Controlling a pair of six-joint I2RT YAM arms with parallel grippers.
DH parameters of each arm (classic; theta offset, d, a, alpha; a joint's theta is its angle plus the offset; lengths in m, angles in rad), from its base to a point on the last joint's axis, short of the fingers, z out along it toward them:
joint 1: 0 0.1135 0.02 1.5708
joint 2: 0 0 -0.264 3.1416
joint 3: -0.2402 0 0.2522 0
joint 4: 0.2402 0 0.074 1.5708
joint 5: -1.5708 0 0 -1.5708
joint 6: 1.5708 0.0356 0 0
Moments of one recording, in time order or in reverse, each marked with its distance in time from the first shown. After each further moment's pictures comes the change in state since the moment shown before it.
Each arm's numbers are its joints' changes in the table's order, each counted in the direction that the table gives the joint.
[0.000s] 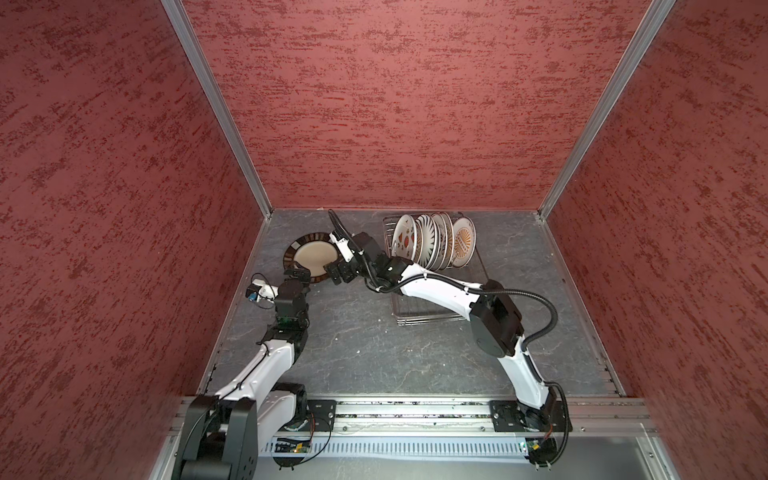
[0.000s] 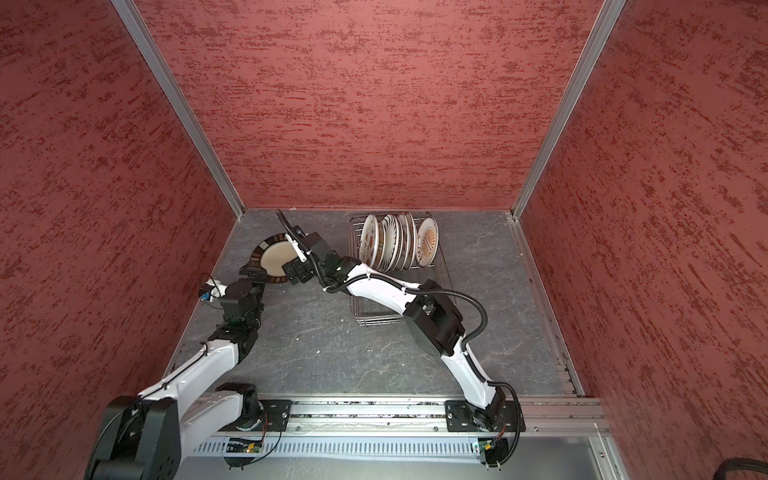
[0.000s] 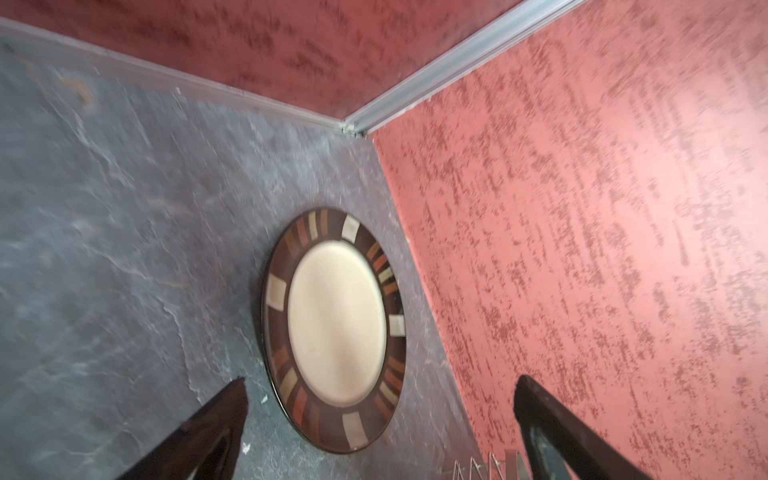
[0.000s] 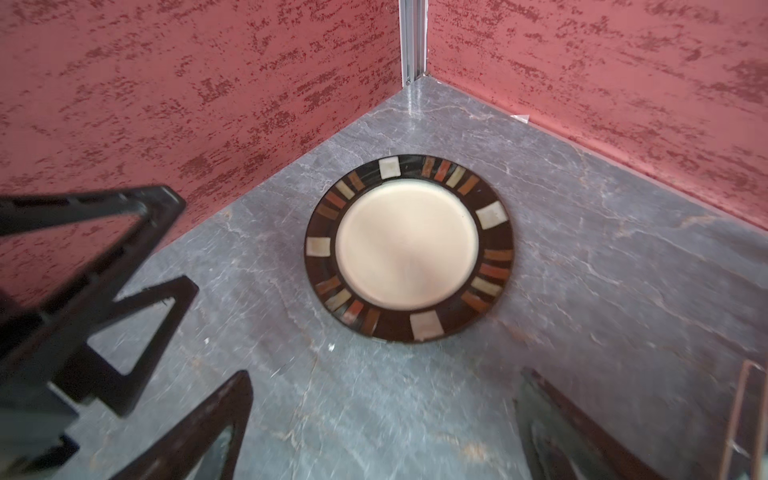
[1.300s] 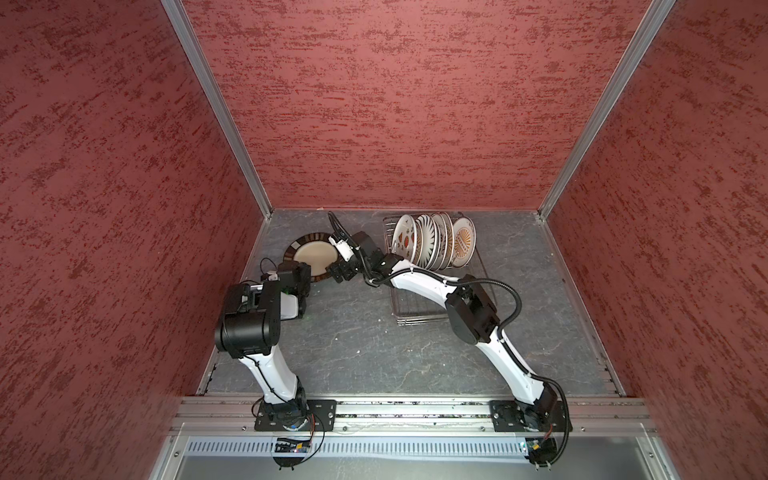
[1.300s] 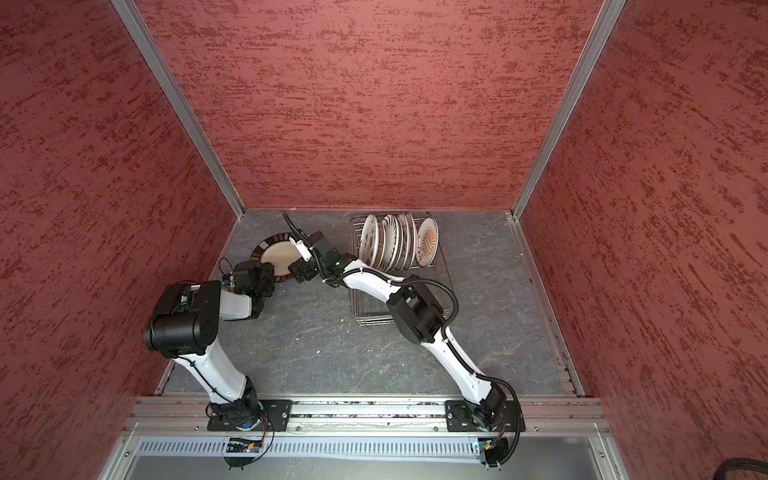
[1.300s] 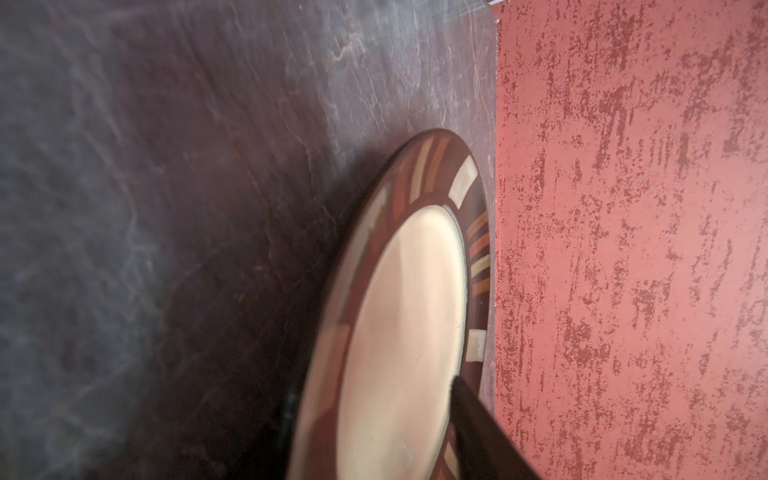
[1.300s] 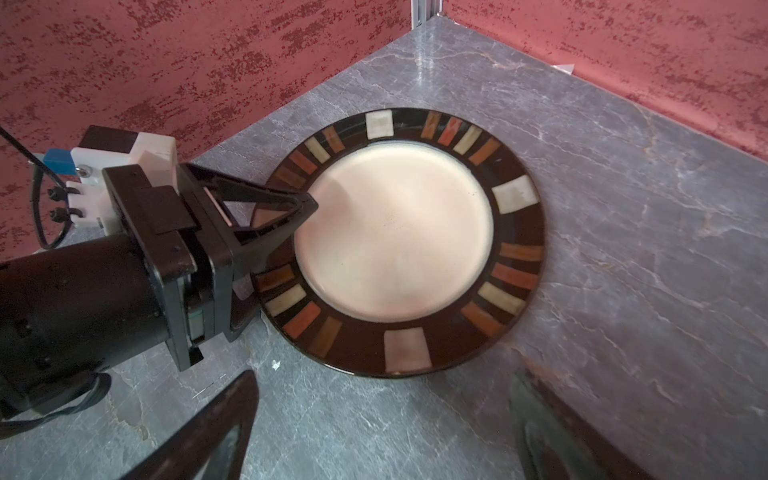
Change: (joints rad) left arm 0.195 -0.817 -0.285 -0.298 -0.406 -0.195; right arm -0.071 -0.312 -0.286 0.039 0.146 -0.069
